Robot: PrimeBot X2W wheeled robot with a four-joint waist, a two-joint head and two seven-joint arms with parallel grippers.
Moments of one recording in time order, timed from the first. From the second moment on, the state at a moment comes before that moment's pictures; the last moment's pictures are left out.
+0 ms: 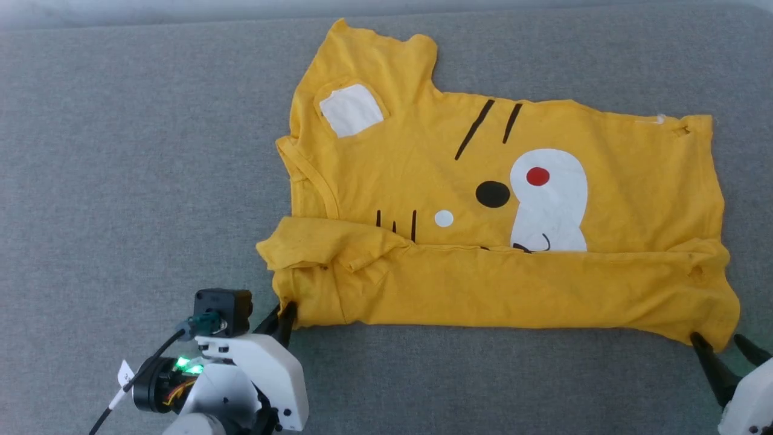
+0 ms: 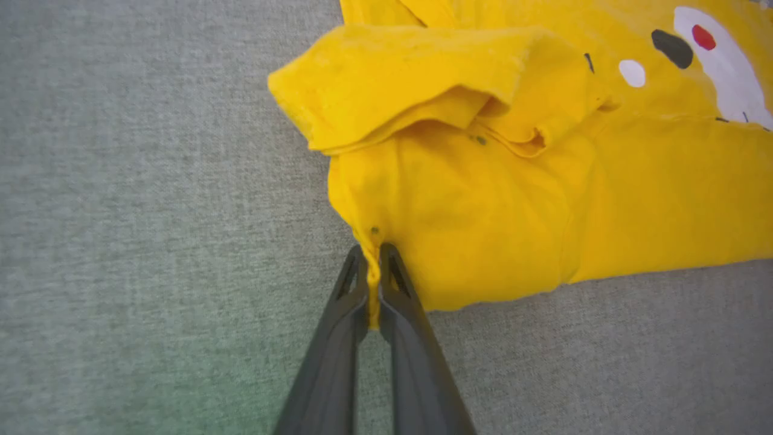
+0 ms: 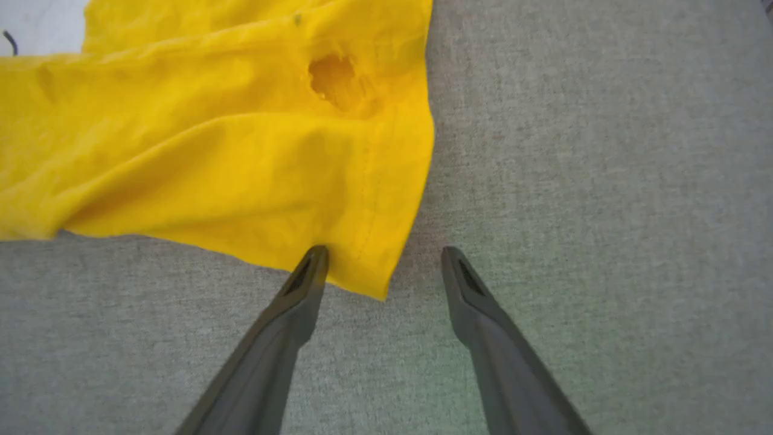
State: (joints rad) left arm -0.08 0.42 -0.46 -0.18 -0.52 0.35 0.38; right arm 0.12 -0.32 -0.20 -0.02 0.44 0.13 0.43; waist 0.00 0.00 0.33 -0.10
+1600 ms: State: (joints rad) left arm 0.27 0.35 -0.35 -0.27 -0.80 0.35 0.29; right arm 0.29 -0.24 -0.33 -0.19 0.50 0.13 0.63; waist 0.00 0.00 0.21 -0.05
